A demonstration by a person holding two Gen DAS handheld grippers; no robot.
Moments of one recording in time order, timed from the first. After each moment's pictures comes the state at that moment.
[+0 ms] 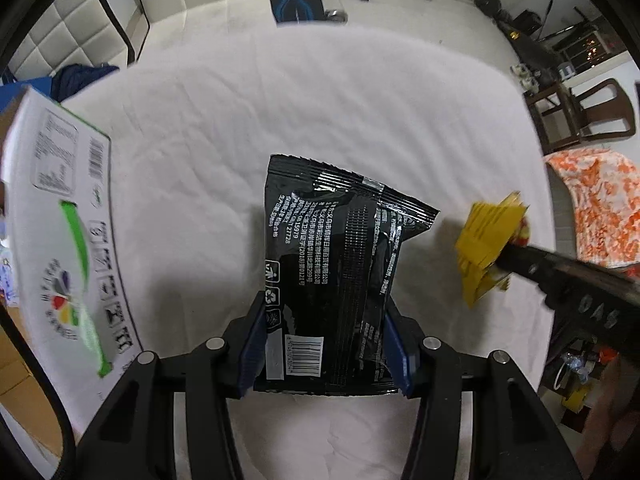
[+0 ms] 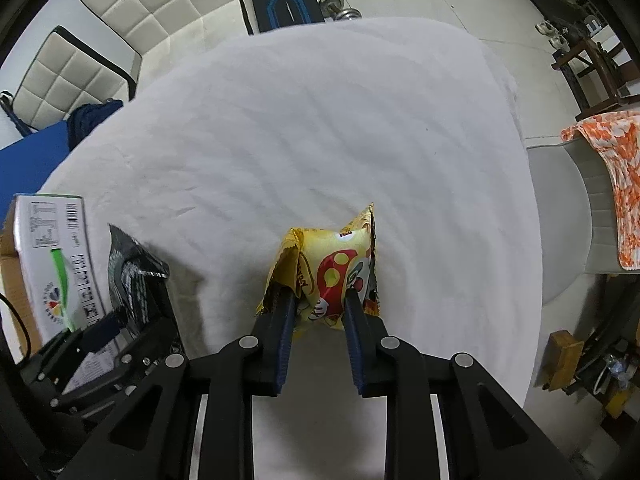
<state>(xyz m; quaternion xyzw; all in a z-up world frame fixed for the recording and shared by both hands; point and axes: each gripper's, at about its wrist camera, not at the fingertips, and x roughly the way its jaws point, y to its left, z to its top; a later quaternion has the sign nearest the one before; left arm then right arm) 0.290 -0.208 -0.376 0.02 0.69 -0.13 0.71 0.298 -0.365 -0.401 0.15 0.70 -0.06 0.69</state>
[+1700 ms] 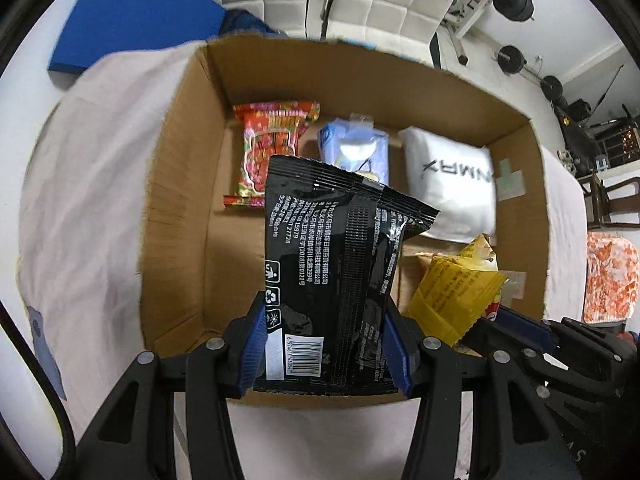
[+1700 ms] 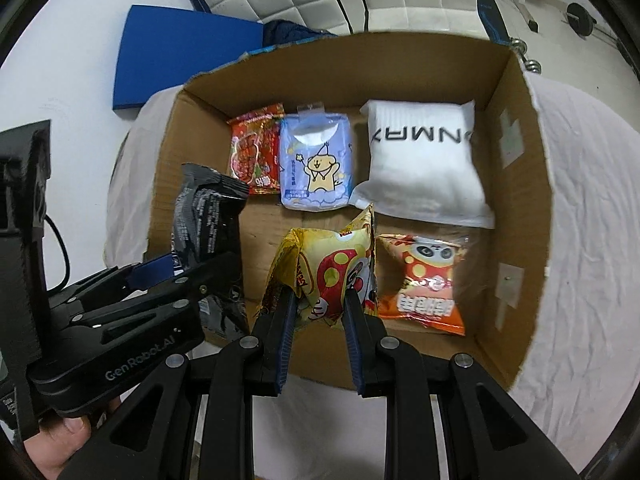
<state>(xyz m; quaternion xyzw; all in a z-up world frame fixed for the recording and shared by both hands) 0.274 0.170 -0.344 -0.07 0.68 -0.03 0.73 0.270 0.054 -0.329 0.11 0.68 0.14 0.71</state>
